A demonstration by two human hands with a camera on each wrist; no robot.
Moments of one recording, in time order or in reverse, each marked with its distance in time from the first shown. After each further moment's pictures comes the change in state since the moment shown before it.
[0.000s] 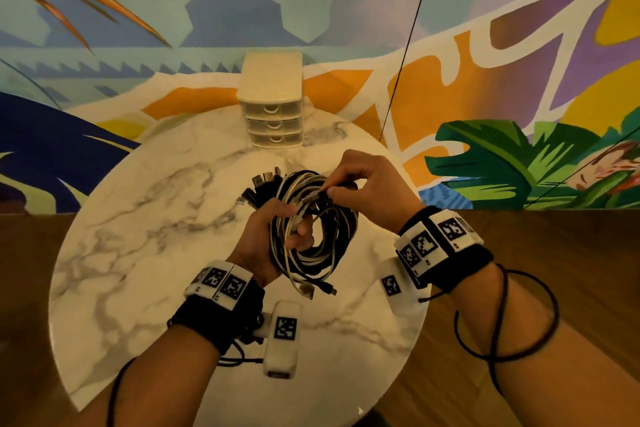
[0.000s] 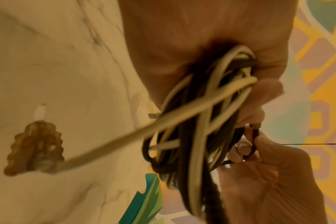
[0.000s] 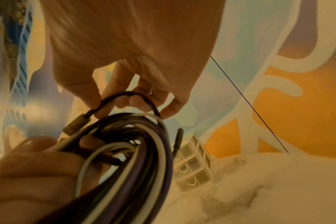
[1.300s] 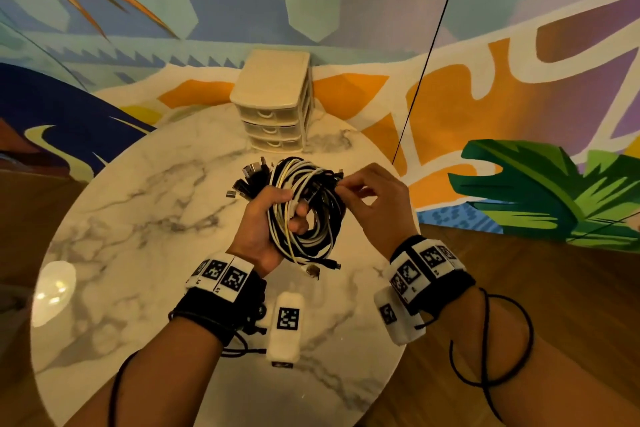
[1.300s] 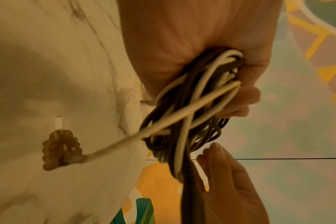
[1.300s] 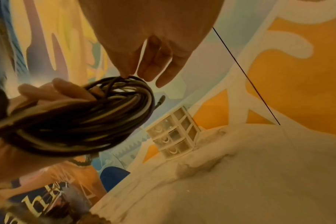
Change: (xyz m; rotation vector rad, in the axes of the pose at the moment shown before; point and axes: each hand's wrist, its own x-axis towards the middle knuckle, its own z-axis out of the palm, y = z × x) left_hand 0.088 -0.011 0.036 0.003 0.332 0.208; right_hand 0.036 0.094 -0.050 -0.027 0.224 -0.164
